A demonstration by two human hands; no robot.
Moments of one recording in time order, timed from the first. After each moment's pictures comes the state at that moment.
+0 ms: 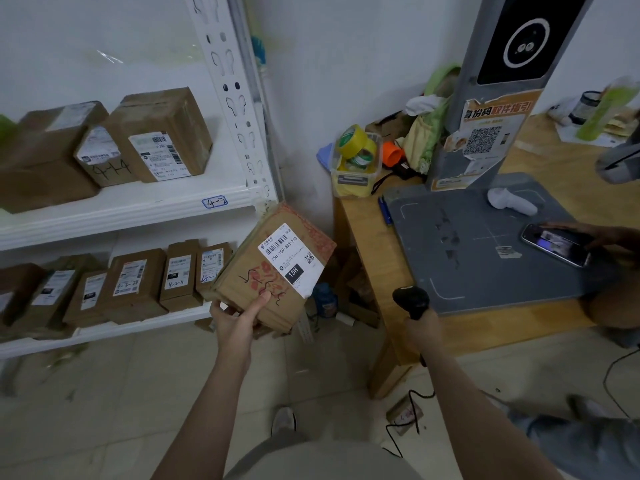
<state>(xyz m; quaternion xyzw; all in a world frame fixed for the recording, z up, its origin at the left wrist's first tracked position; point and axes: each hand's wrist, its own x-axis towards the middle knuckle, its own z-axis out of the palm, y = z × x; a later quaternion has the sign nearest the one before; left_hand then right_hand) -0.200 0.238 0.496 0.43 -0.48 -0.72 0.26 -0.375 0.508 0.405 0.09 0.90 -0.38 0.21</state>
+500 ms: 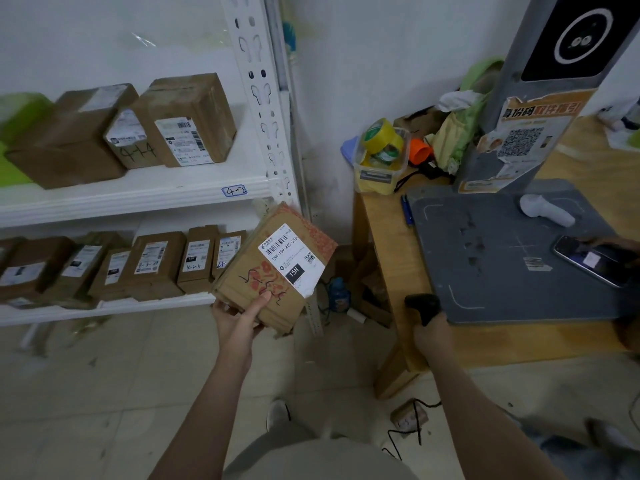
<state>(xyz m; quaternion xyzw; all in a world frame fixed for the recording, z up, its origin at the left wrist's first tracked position) -0.186 0.238 0.497 0.46 -0.45 -0.71 0.28 -0.380 0.501 0.393 0.08 0.91 -0.34 0.22</state>
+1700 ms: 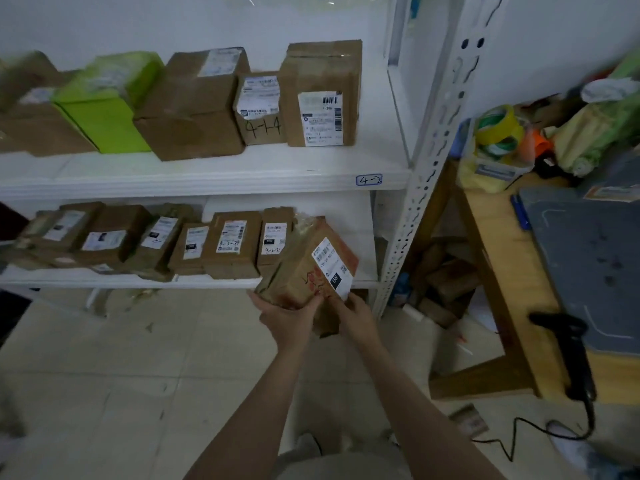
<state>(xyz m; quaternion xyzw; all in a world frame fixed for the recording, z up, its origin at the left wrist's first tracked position) -0.121 0.086 0.443 0.55 -0.53 -0.55 0.32 -0.199 0.177 0.432 -0.07 0.75 -0.54 0.38</state>
